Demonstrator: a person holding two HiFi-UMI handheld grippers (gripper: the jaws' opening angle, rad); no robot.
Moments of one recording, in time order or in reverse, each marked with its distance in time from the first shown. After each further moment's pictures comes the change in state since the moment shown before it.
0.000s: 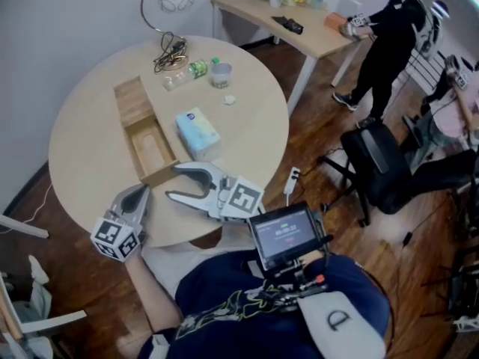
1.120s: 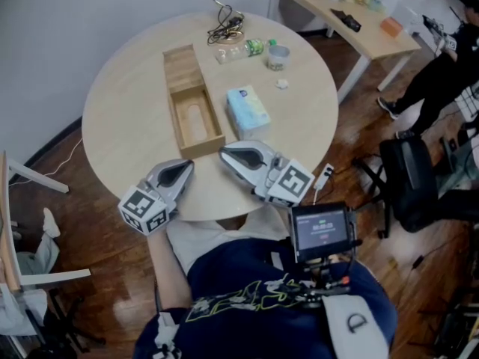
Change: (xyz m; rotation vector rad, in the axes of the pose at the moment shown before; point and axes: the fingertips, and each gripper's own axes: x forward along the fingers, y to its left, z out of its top) left arm -0.003 -0.019 0.001 0.013 0.000 -0.061; right arm -0.012 -0.017 -0.007 0.025 0.058 -0.001
